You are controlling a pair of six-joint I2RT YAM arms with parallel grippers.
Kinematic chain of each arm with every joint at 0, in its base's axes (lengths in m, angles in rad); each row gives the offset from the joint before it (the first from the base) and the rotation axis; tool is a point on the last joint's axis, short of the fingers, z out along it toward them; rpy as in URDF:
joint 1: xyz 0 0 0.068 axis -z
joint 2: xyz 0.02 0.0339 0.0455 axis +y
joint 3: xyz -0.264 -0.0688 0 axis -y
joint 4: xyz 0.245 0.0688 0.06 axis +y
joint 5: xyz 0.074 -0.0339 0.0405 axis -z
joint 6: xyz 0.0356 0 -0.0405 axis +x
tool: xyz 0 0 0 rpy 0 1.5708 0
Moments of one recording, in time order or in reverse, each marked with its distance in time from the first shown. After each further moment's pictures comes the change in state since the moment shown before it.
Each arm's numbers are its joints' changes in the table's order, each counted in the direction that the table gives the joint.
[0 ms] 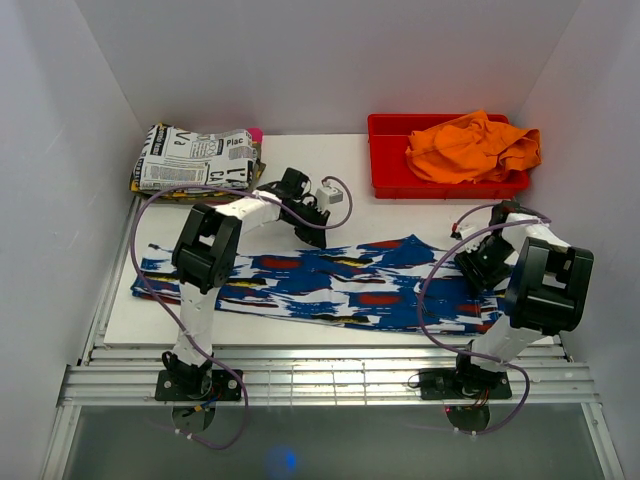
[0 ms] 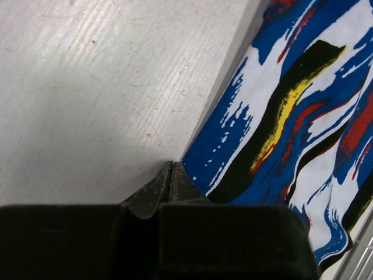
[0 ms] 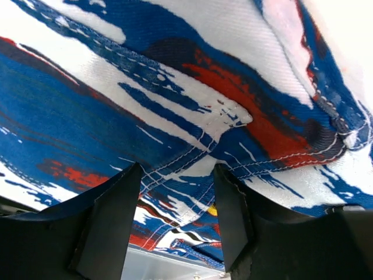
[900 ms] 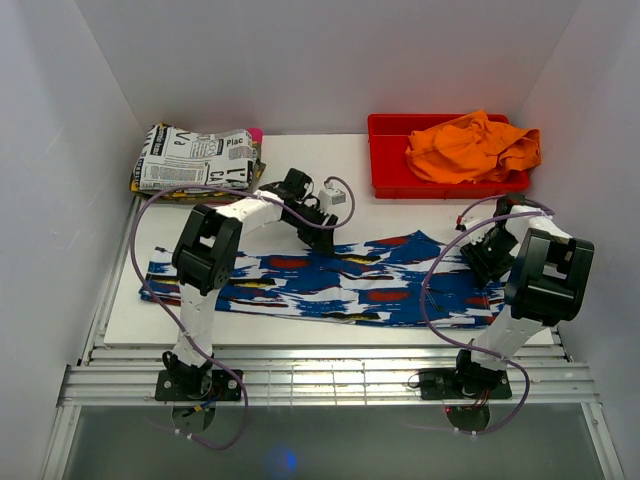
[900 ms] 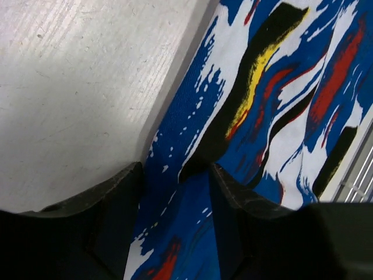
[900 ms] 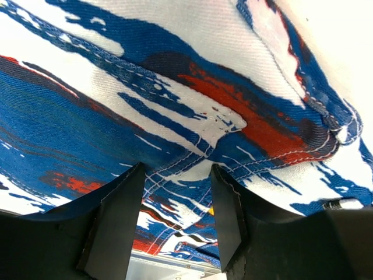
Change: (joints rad) left arm 0.008 -0.023 0.005 0.050 0.066 -0.056; right arm 0.021 0.073 0.090 -0.023 0.031 -0.034
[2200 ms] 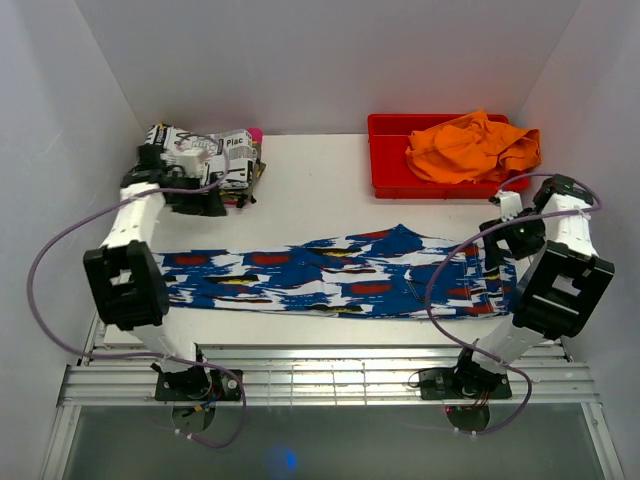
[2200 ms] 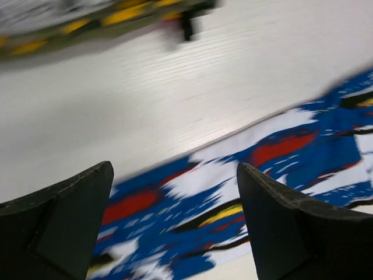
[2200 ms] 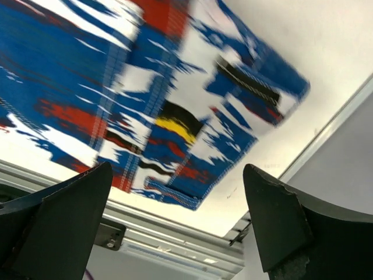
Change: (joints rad) left arm -0.591 -0.394 -0.101 0.190 -0.148 0.054; right arm 0.141 -0.087 0.219 0.196 -0.216 -0.007
